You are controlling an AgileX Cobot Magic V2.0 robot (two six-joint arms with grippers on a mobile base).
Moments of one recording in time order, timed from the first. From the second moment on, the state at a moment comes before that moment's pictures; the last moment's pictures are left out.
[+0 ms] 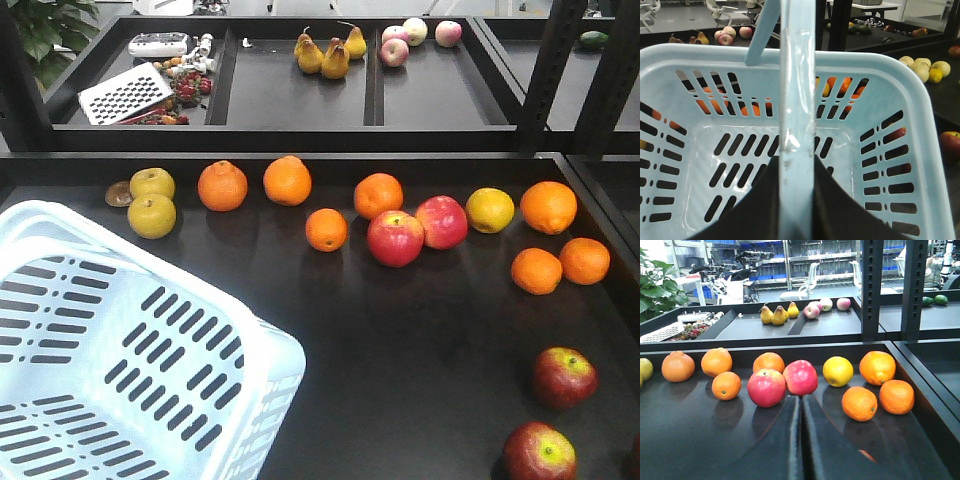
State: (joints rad) left arm -0.42 0.17 -0.40 -0.38 0.53 0.27; right arm 0.05 -0.01 0.03 -0.04 0.11 0.08
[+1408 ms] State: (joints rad) left arm -0.42 0.17 -0.40 -0.38 0.53 0.27; right arm 0.05 -0.01 0.03 -0.04 0.11 0.08
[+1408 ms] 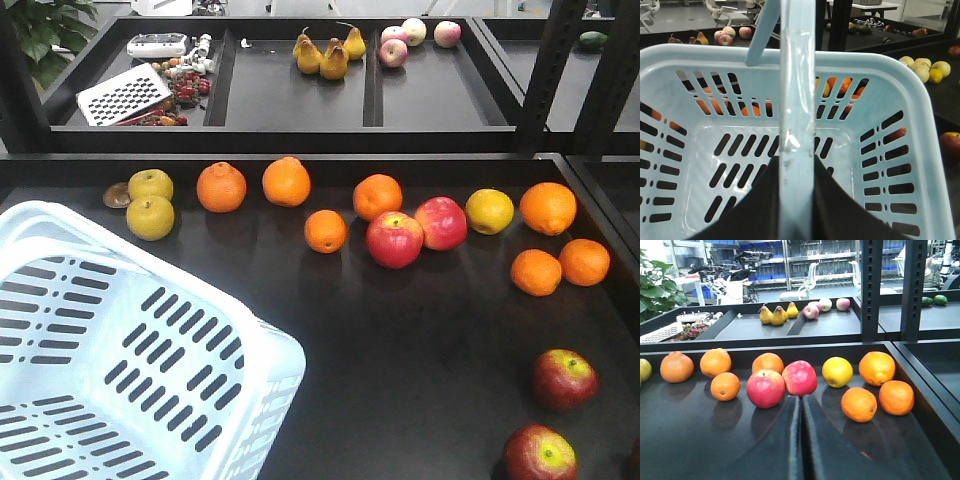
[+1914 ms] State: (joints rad) left arm -0.42 0.17 -0.40 -0.38 0.53 0.27; right arm 0.05 -0.01 0.03 -0.04 0.11 0.08
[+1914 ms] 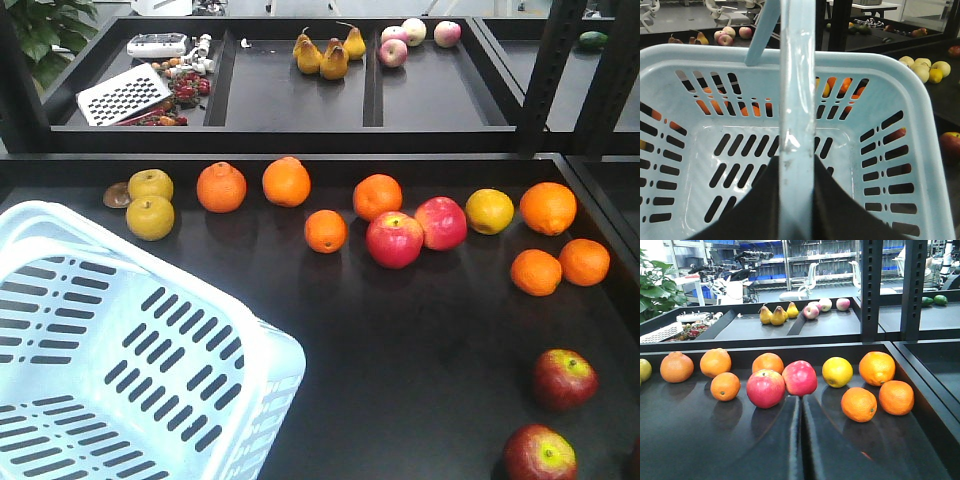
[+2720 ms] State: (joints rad) left arm -0.42 0.17 -0.40 -0.43 0.53 0.26; right arm 0.05 -0.01 0.03 -0.04 0.11 0.08
